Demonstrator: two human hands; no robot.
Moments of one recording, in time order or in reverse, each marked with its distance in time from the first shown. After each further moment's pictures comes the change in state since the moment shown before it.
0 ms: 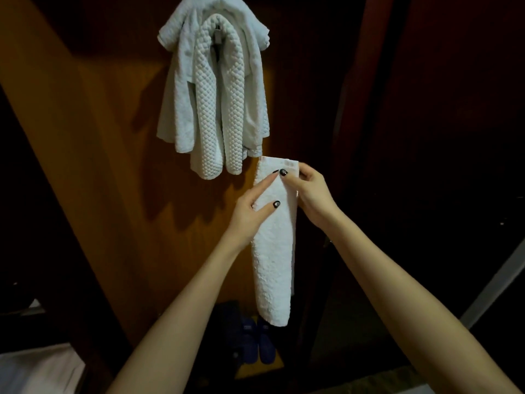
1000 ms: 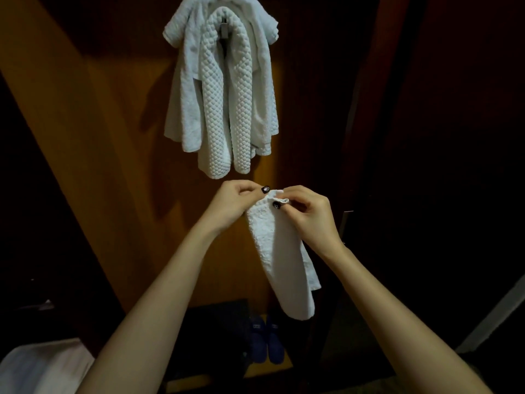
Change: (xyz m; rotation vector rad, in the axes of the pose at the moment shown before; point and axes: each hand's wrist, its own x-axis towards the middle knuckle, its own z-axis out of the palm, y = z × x) left_hand 0.017 0.024 -0.043 0.138 -0.036 -0.280; right_hand -0.029 0.030 0.009 -0.569 0.016 -0.482
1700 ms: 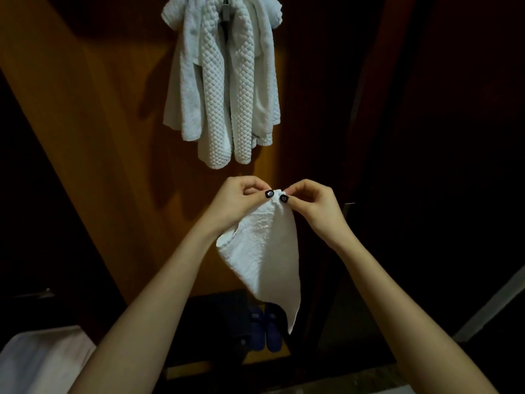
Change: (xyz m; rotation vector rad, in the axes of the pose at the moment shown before) left_hand -0.010 -0.006 0.005 -0.026 -0.031 0.009; right_hand -0.001 -0.005 -0.009 0.201 -0.087 0.352
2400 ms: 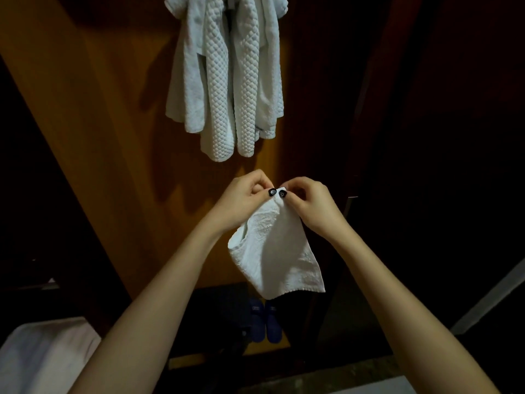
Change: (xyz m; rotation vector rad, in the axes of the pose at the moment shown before) left_hand -0.005 -0.012 -0.002 0.185 -0.068 0.103; right_hand 0.003 0.000 0.014 -0.385 -0.044 -0.068
